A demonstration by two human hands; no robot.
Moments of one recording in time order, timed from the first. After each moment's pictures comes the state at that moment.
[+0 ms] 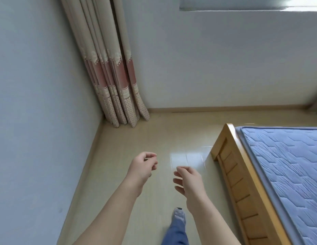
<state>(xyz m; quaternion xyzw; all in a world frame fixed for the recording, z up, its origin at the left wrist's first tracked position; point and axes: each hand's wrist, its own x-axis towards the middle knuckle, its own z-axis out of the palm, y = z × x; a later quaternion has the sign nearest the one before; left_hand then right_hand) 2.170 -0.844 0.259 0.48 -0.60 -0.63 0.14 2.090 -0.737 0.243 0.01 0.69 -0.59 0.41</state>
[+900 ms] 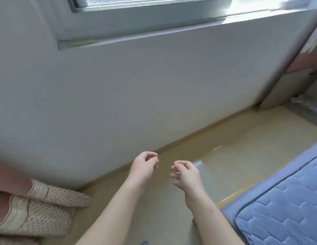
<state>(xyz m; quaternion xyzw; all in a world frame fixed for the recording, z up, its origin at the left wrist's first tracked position) 1.485 -1.158 0.263 0.34 -0.69 -0.64 -0.01 1.457 -1.035 0.251 0.14 0.67 -0.68 0.27</state>
